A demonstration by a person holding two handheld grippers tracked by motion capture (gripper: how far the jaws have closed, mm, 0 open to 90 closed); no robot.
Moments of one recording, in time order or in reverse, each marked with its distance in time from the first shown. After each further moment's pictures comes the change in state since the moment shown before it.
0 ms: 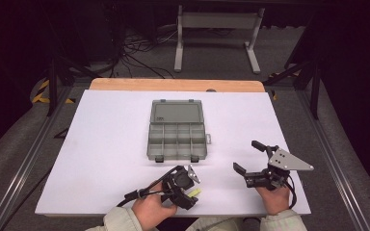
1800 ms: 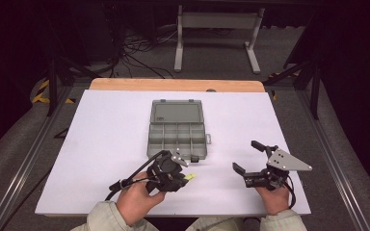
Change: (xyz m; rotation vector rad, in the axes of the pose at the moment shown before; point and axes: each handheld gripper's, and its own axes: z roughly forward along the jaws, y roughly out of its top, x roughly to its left) left arm 0.014 0.001 -0.073 -0.106 0.021 -0.071; right arm 0.001 0.000 0.001 0.010 -0.009 -0.015
